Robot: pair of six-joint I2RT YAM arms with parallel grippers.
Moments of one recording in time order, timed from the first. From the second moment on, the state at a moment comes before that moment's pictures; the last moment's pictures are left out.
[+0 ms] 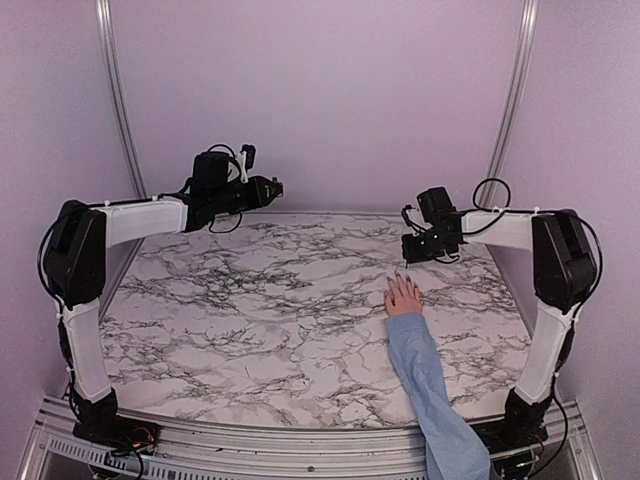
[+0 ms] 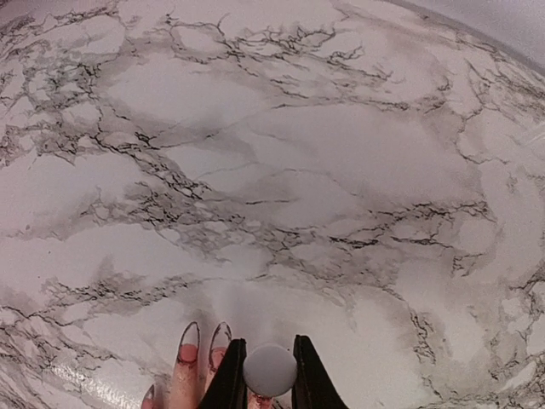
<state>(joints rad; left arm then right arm) -0.45 1.98 1.54 0.18 0.31 -0.47 0.33 1.91 1.36 -0.36 0.01 0.07</state>
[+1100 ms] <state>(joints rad) -0.45 1.98 1.50 0.21 0.31 -0.49 0.33 1.92 1.34 -0.45 -0.04 0.07</state>
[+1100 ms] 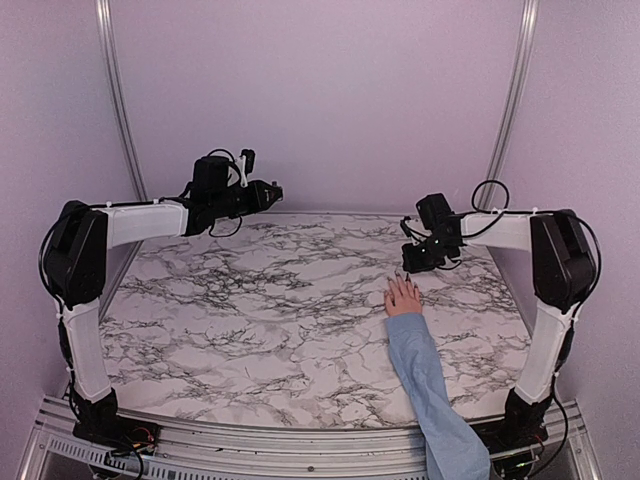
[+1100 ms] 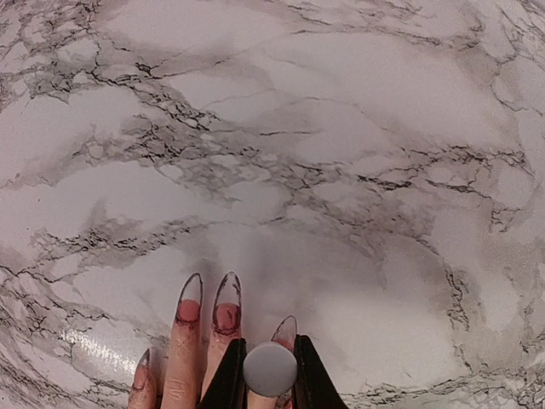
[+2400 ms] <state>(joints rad) -0.45 1.98 1.51 0.22 0.31 -0.50 0.33 1.94 1.37 -0.45 0.01 0.07</state>
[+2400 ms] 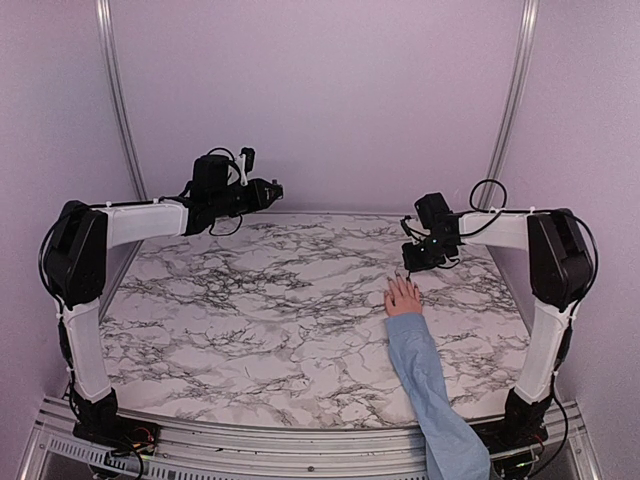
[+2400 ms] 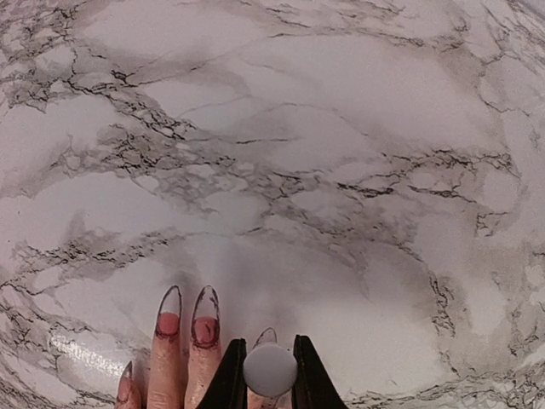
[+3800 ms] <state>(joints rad) -0.45 1.98 1.52 0.22 0.31 -0.50 0.33 2.00 1.43 -0.46 0.01 0.07</state>
